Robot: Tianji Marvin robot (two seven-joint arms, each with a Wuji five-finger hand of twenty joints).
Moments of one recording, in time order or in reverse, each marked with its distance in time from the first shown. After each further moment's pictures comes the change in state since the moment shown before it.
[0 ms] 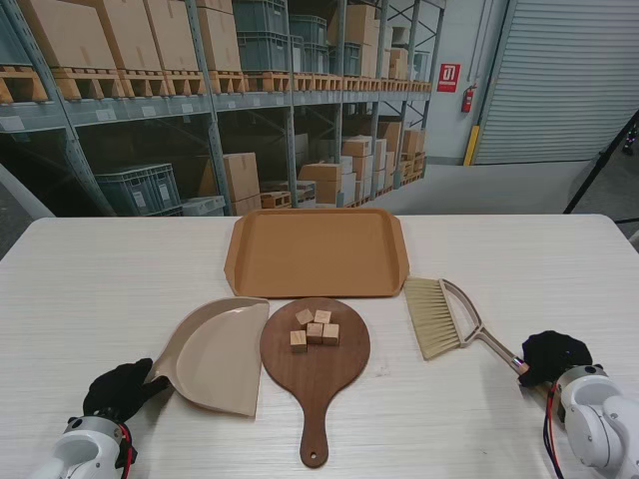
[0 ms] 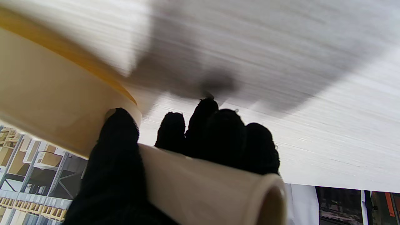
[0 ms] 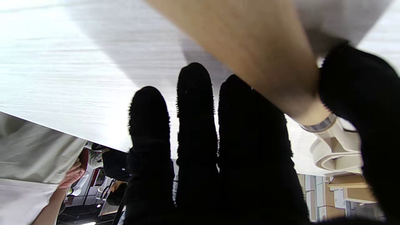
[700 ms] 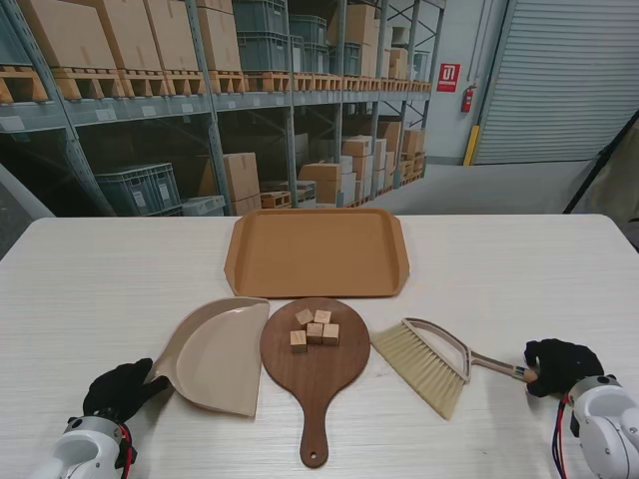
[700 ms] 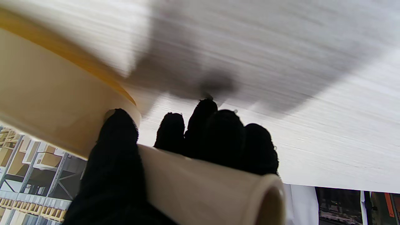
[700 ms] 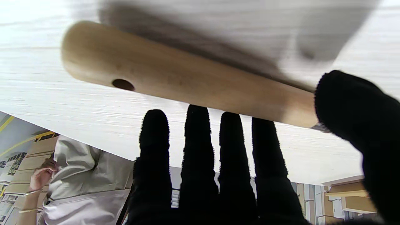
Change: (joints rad) left arm 0.001 0.000 -0.001 -0.001 -0.001 0.002 -0.004; right arm -0.094 -0.001 0.074 -0.100 -0.010 -0.021 0.082; left_hand 0.000 0.000 0.000 0.000 0.000 0.000 0.000 -0.010 0.000 0.000 0.003 0.000 0.000 0.000 0.000 0.000 0.000 0.000 0.000 0.000; right_hand -0.072 0.140 0.067 0.073 -0.487 0.047 -0.119 -0.075 -0.608 0.039 -0.079 -0.076 -0.477 0.001 -0.229 0.003 -0.377 0.000 -0.416 0.268
